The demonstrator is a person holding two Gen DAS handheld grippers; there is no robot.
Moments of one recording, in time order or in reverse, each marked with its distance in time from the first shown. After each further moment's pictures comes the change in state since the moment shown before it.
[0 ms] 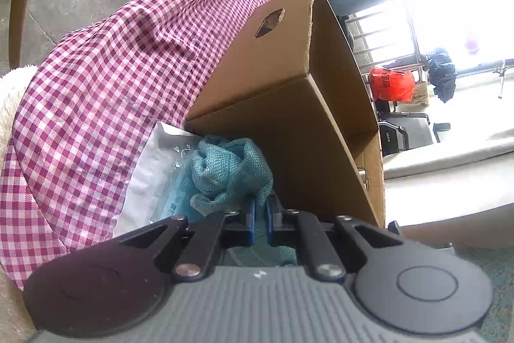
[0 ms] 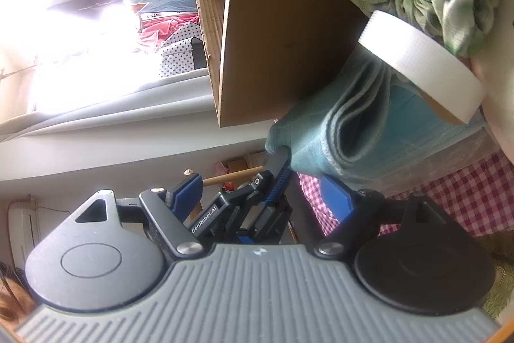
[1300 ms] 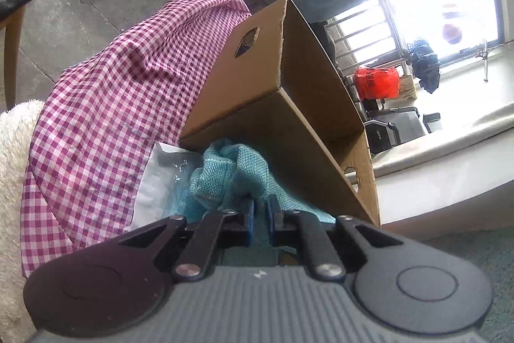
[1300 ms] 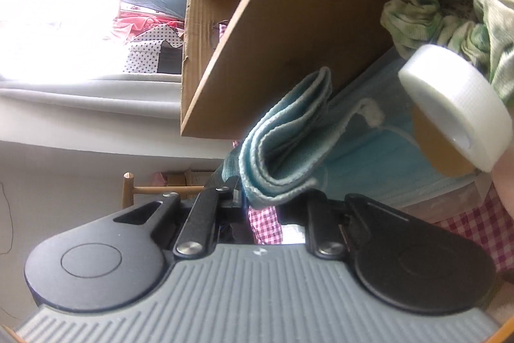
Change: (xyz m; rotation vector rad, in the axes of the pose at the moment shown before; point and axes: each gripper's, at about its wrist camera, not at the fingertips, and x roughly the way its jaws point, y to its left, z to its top) left arm -0.026 -0.012 -0.006 0.124 -0.064 -0.017; right arm 0.046 0.016 -0.020 -0.219 -0.109 -0.219
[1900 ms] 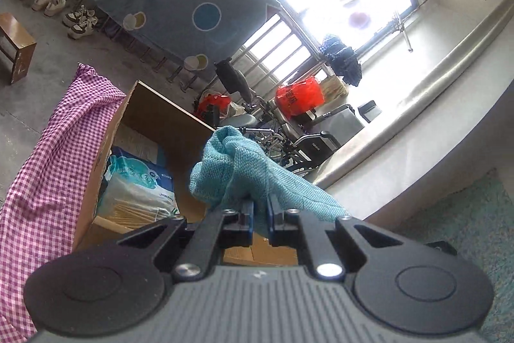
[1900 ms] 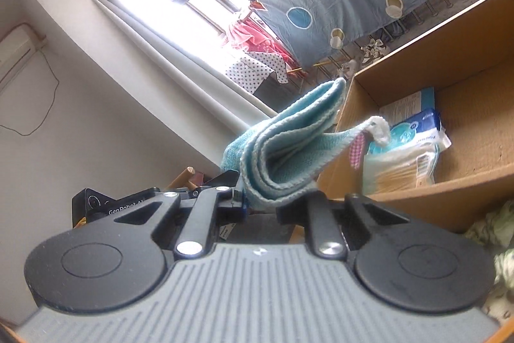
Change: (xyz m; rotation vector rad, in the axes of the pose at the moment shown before) left arm -0.022 -0.156 0.046 0.327 -0.120 -0.152; right arm -0.101 0.110 0.030 -0.573 -0.163 0.221
